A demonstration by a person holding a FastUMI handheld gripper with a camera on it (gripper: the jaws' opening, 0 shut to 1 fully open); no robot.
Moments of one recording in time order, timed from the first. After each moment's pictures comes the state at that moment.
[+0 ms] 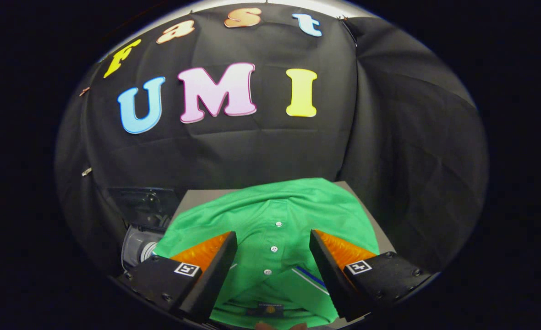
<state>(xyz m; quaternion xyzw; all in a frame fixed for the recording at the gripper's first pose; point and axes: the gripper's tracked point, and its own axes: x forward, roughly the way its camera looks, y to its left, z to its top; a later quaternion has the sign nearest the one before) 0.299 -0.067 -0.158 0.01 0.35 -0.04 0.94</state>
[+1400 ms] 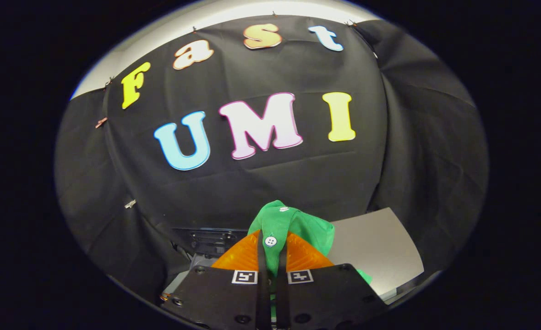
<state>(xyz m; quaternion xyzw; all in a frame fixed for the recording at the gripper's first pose) 0.298 0.116 0.025 0.08 0.30 0.07 0.95</state>
